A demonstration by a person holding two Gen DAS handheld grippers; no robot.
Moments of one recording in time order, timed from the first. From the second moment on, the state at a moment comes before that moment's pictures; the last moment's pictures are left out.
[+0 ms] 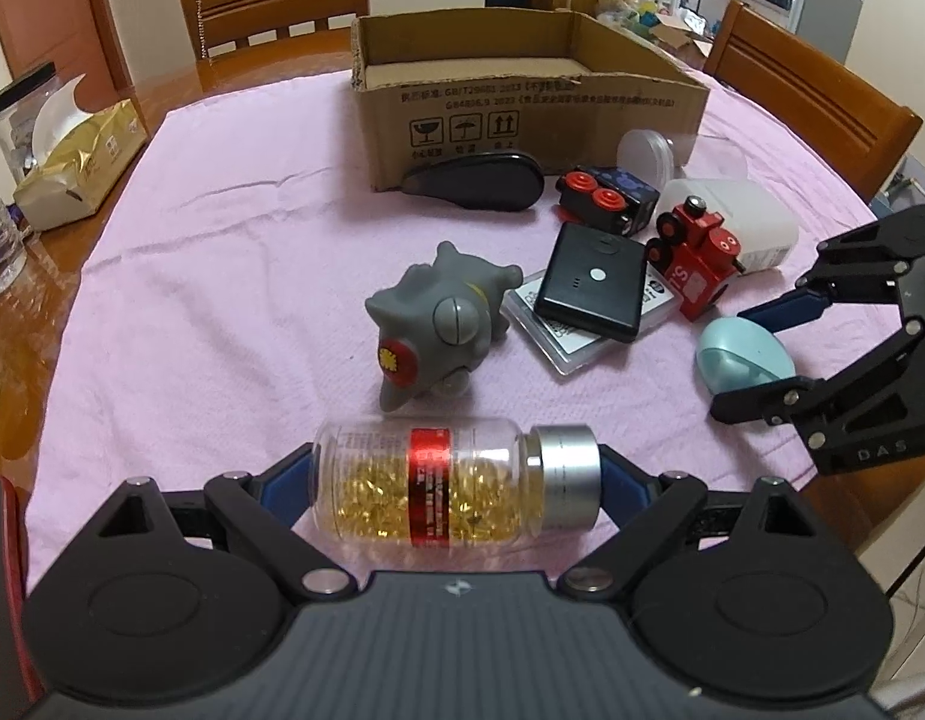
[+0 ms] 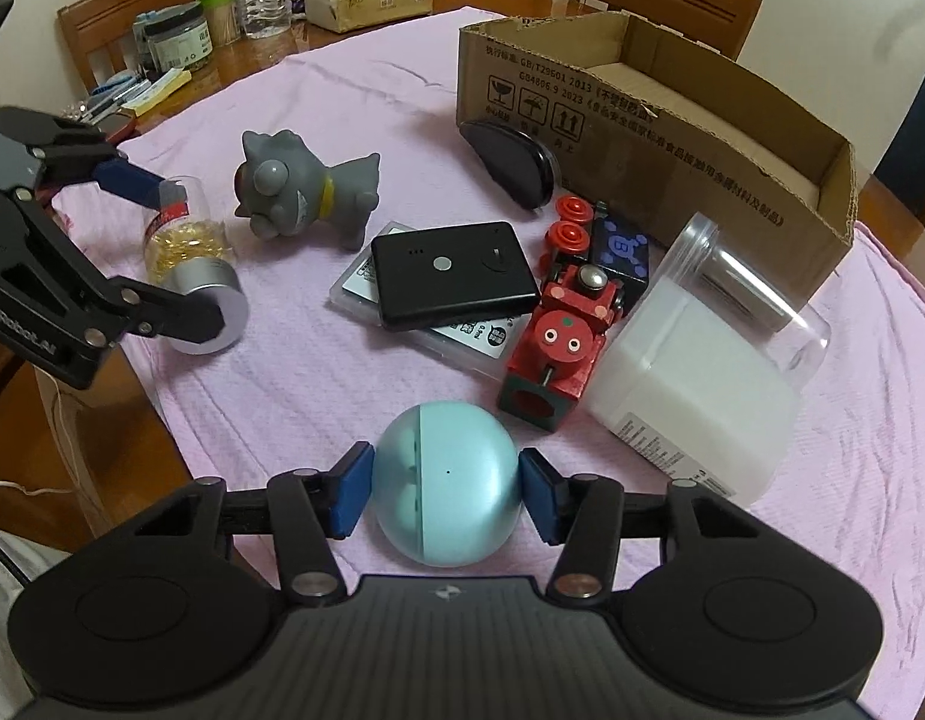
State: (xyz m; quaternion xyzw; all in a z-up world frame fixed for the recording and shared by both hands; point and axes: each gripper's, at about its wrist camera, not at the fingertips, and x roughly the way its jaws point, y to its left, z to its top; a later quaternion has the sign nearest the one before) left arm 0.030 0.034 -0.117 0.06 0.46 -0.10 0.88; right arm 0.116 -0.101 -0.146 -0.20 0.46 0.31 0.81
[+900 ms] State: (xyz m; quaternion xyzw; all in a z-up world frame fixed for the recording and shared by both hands) left arm 0.069 0.039 -0.037 0.09 0.45 -0.13 0.88; right arm 0.138 -0.123 -0.070 -0.20 0.44 0.31 0.82
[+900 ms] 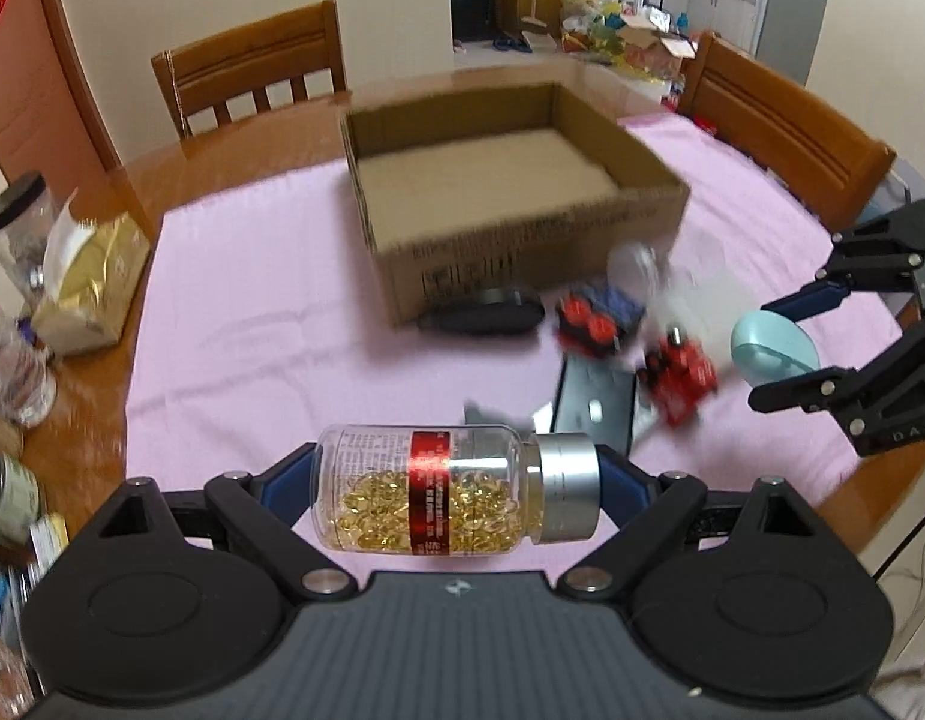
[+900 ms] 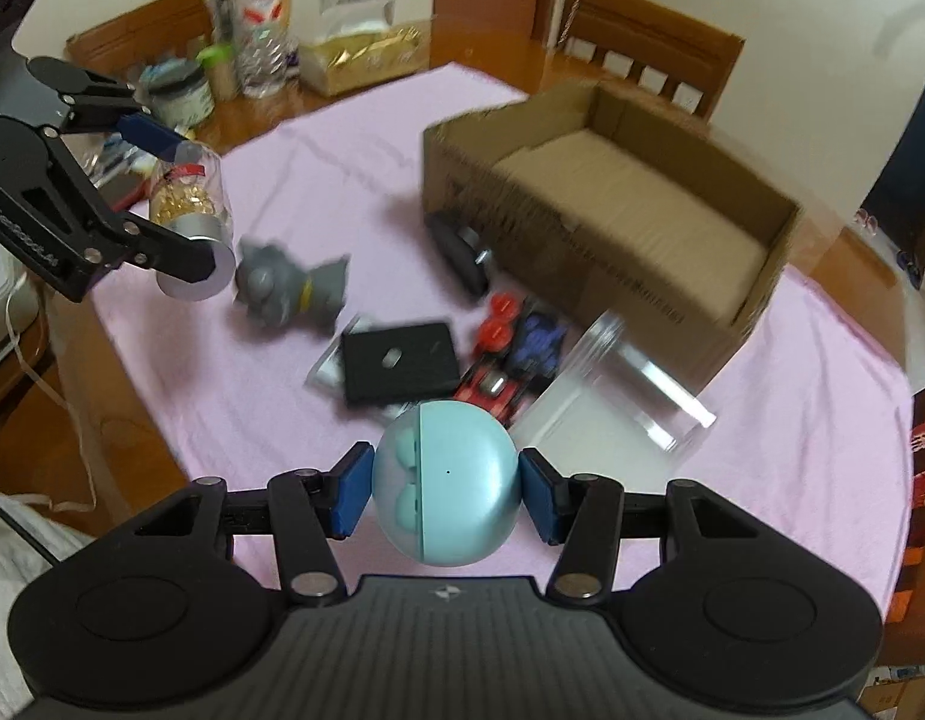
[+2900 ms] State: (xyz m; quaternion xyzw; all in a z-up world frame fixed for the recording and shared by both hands) left arm 0.309 0.072 -0.018 0.05 0.39 -0.12 0.91; right arm 0.376 -0.093 -0.031 -0.13 0.40 0.16 0.89
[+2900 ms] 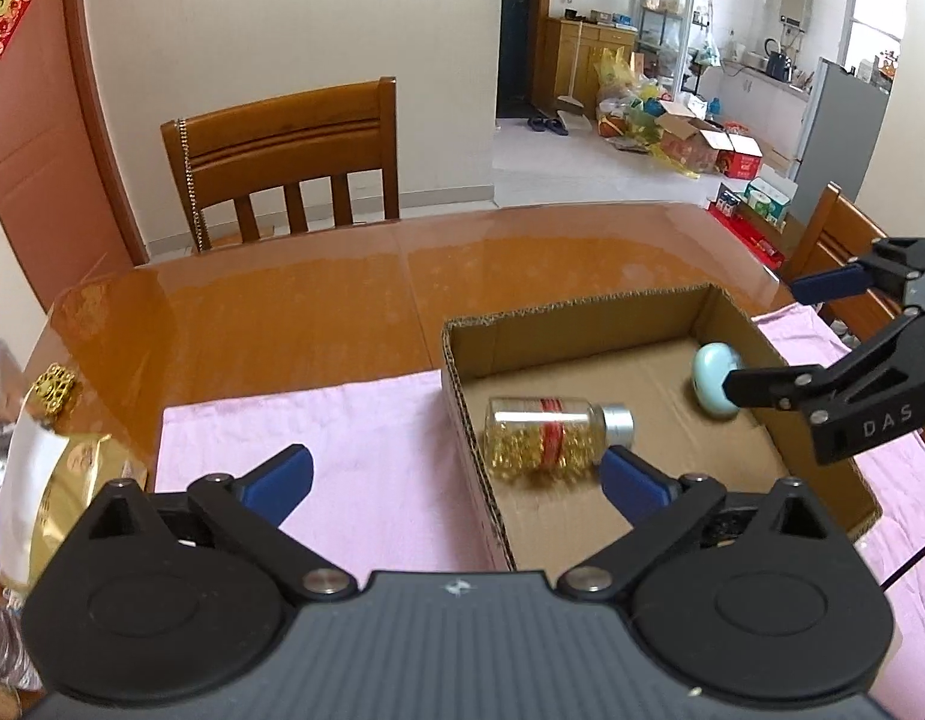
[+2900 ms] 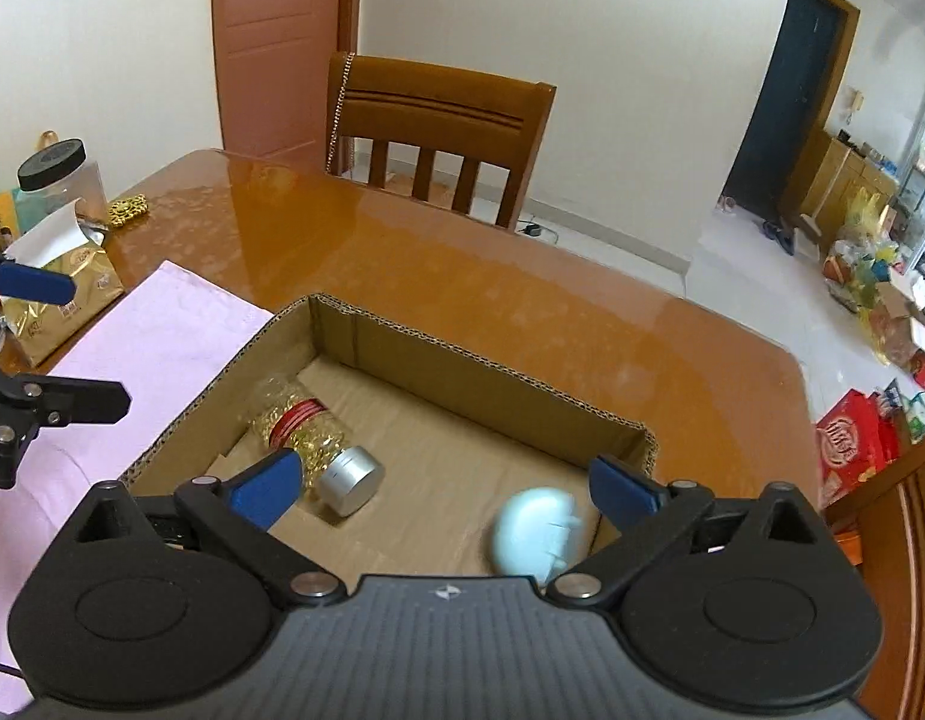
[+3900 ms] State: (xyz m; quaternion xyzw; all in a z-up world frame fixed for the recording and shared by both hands) left arm 0.117 0.024 -0.091 0.06 0.46 -0.06 0.88; right arm 0.193 -0.160 -0.079 -0.05 0.44 0.10 0.89
